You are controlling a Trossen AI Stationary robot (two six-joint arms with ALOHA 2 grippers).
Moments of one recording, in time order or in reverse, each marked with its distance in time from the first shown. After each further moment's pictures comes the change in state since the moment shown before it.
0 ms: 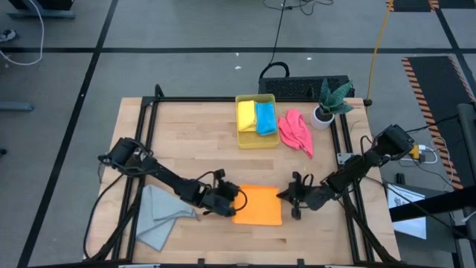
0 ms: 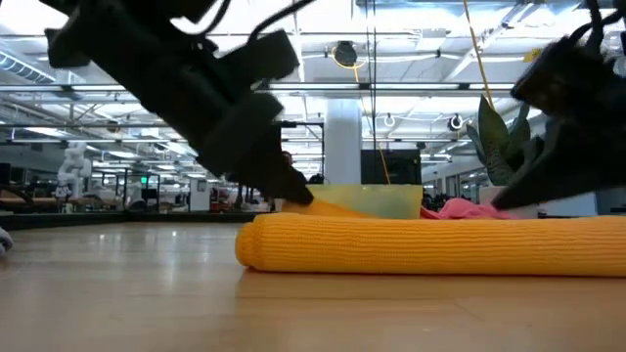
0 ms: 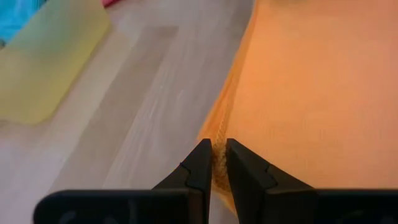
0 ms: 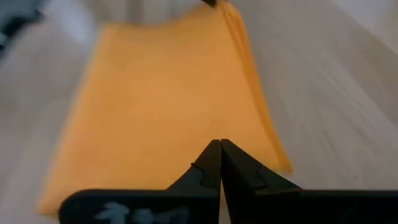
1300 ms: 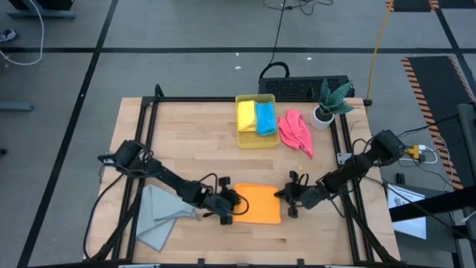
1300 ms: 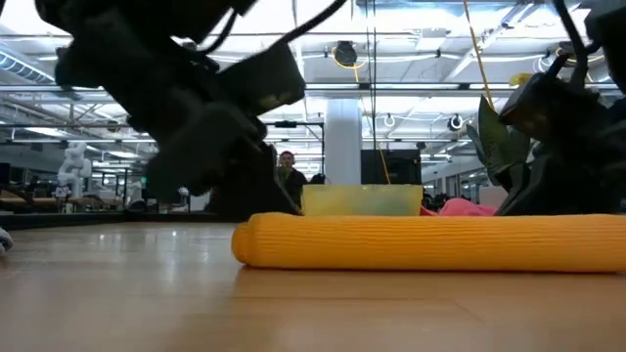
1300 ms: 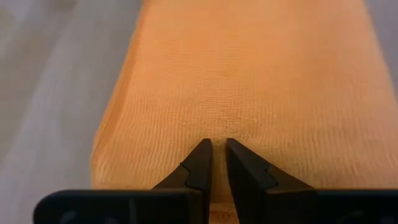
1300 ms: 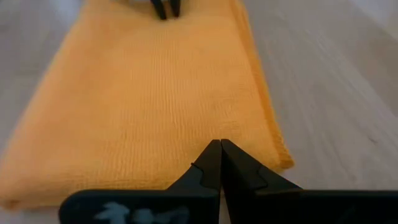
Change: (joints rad) left arm -0.001 0.051 0.001 0.048 0.253 0.070; right arm -0.051 0.119 0.003 0.090 -0.034 -0.083
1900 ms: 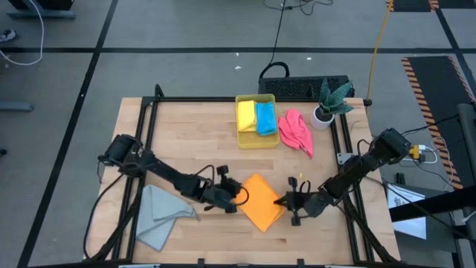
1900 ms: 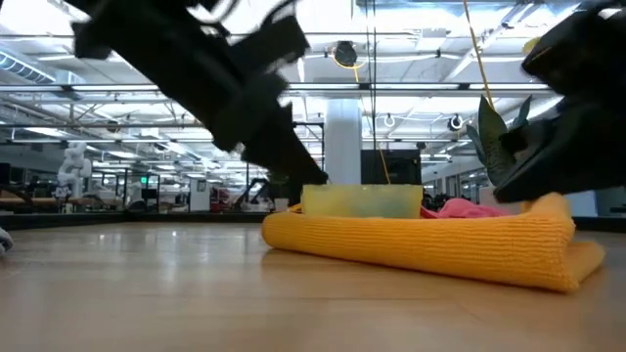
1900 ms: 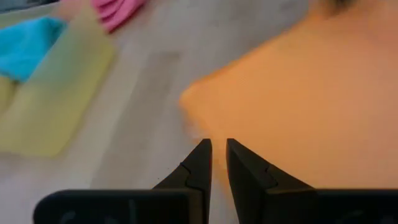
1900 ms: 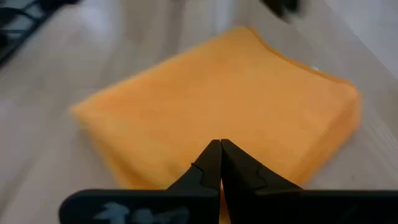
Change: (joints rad) left arm 0.050 -0.091 -0.001 -0.019 -0.198 0.066; right arm 0.103 -0.055 0.075 -0.070 0.060 -0.112
